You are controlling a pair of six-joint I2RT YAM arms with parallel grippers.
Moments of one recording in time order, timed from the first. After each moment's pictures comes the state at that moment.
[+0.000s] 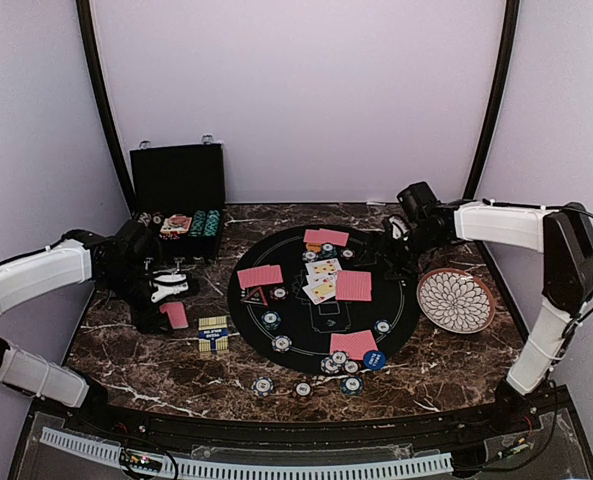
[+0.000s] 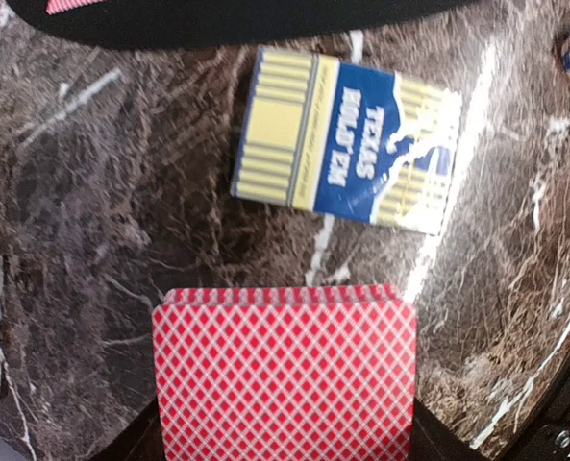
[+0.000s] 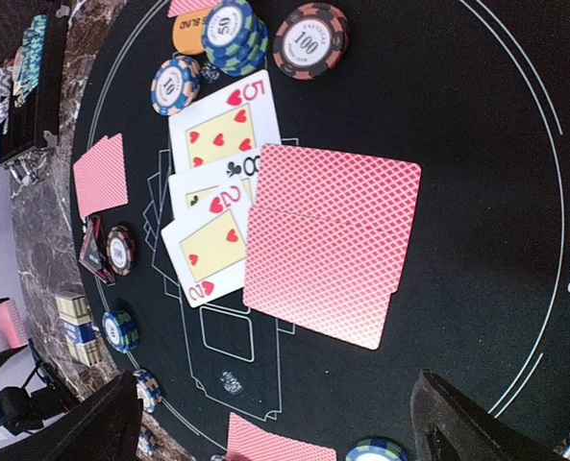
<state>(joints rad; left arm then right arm) -0.35 1.28 0.86 -0.88 0.16 0.80 0.45 1.74 1.23 -0.54 -0.38 0.57</state>
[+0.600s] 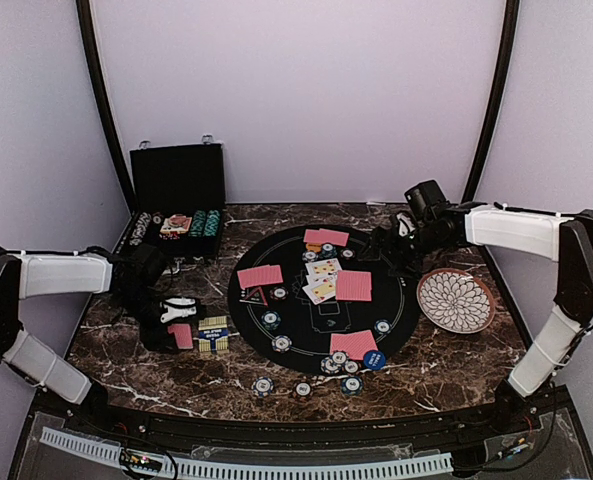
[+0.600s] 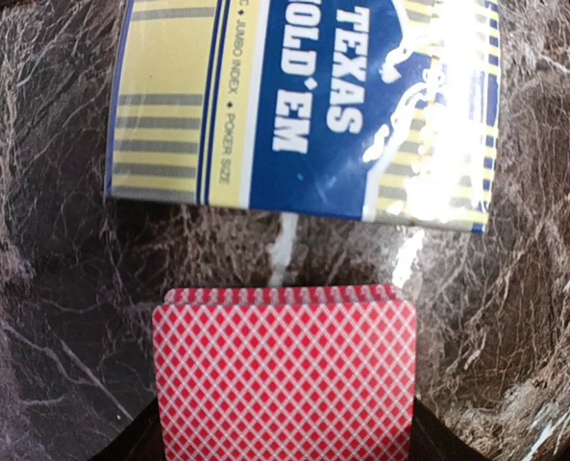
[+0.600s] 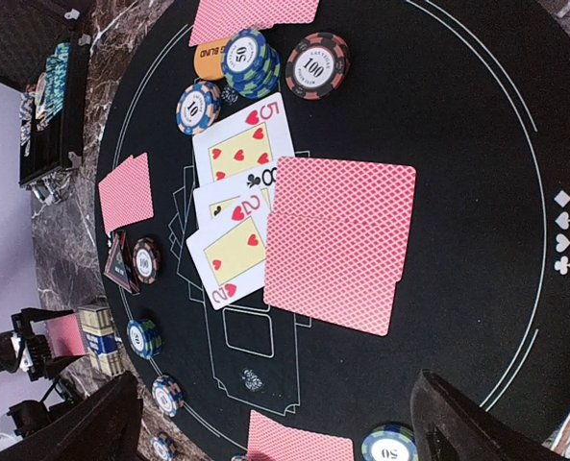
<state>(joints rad) -0.34 1.41 0.71 -0.71 0.17 0.90 0.45 1.64 1.17 -0.49 -0.36 0.64</state>
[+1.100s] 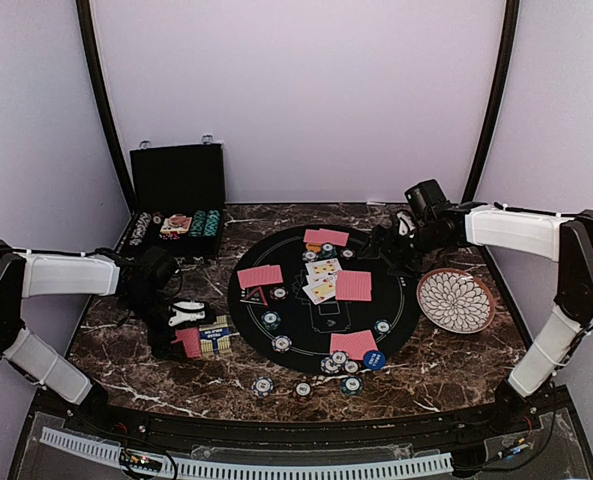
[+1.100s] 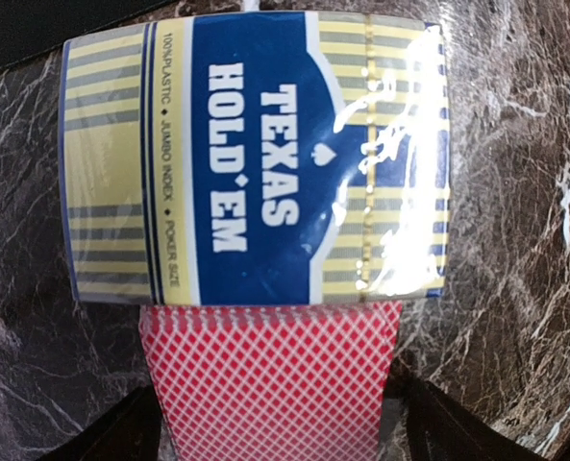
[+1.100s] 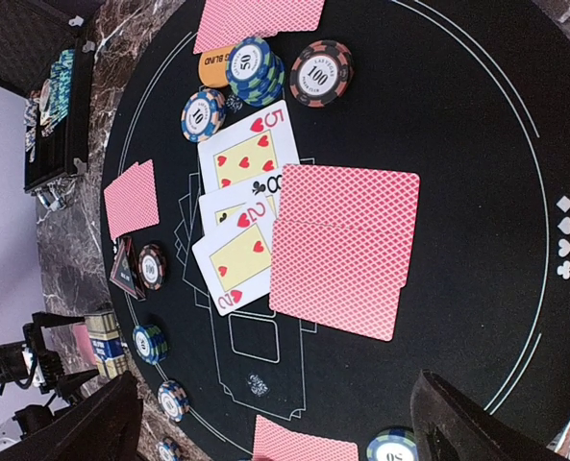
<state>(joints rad) -0.42 1.45 0.73 -0.67 0.21 0.87 0.45 1.64 1.16 -0.47 -0.36 0.65</state>
